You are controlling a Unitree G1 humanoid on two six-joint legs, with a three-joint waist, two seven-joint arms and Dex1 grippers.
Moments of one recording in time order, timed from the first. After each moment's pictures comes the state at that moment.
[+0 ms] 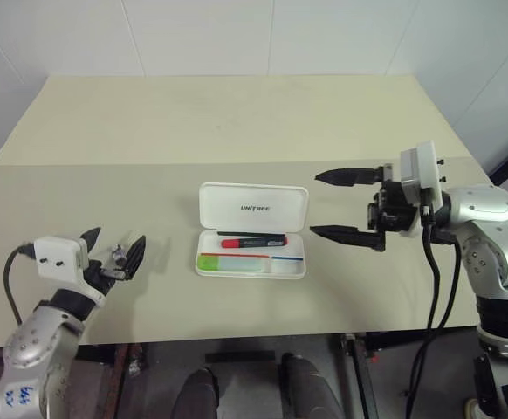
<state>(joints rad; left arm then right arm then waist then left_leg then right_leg) 0.20 0.28 0.43 -0.61 -0.35 0.49 -0.16 -0.56 -0.72 -0.09 -0.16 0.53 0.37 1.23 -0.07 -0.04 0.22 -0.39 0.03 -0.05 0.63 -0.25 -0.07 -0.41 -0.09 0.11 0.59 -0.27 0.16</state>
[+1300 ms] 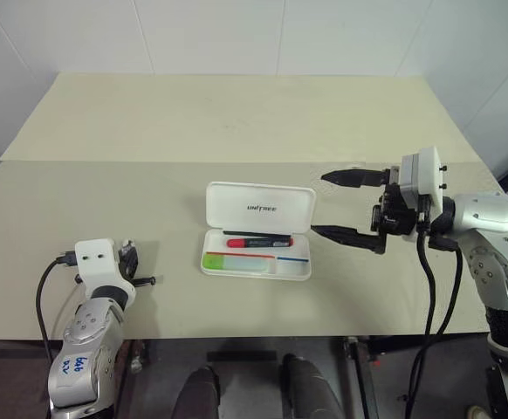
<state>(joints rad) 0.04 0.19 0.33 -0.50 -0.21 0.70 0.07 -0.50 -0.75 -0.09 -0.27 0.58 0.40 1.12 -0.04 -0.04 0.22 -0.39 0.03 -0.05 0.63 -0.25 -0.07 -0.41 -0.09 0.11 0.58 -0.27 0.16</state>
